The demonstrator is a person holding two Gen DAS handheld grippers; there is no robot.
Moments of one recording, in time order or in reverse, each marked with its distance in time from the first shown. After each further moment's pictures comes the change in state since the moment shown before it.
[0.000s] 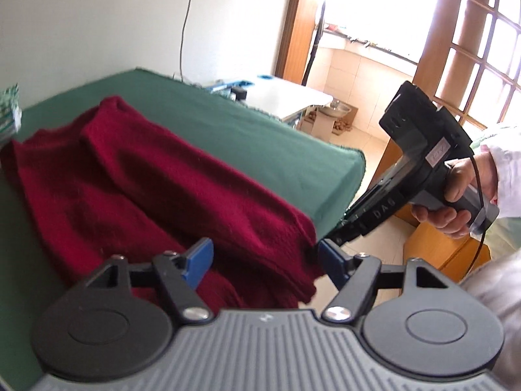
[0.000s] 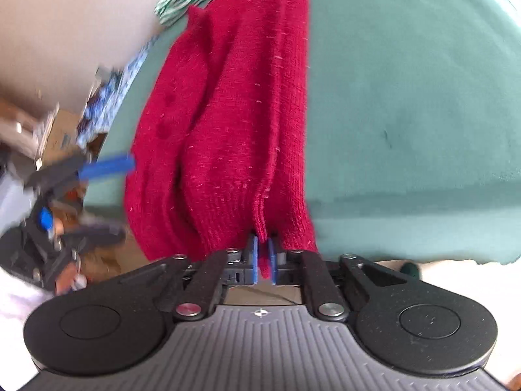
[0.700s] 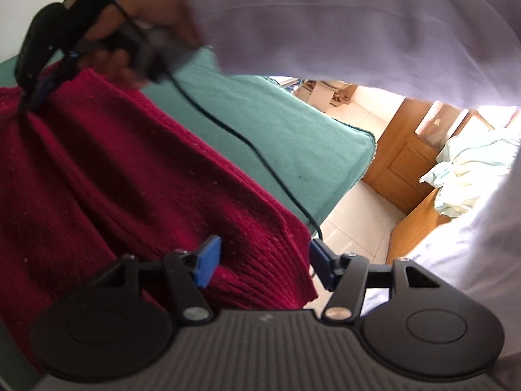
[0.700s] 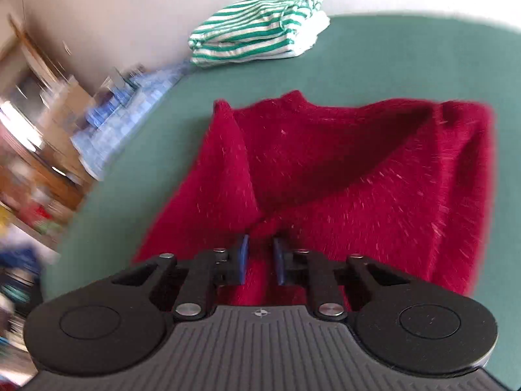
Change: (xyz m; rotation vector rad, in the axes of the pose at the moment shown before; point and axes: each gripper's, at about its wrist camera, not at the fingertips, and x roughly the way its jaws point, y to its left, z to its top) left arm 0.083 -0.003 0.009 -0.119 0.171 -0.041; right arm 0.117 0.033 0.283 -0.284 -0.052 0.129
